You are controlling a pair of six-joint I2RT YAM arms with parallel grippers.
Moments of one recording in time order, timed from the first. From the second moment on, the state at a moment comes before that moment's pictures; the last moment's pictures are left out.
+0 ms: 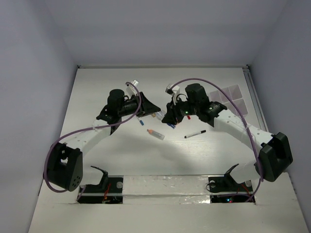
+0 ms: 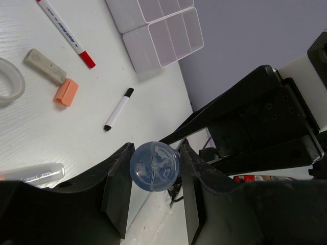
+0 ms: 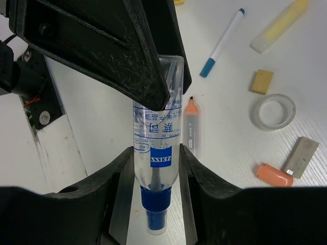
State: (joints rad) left arm -0.41 1.31 0.77 0.27 0.70 -0.91; right arm 0.64 1.41 1.12 -0.28 -0.57 0.02
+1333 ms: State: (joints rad) left arm -0.33 0.98 0.46 0.76 0.49 -1.20; right arm 0.64 1.34 0.70 0.86 -0.60 0.80
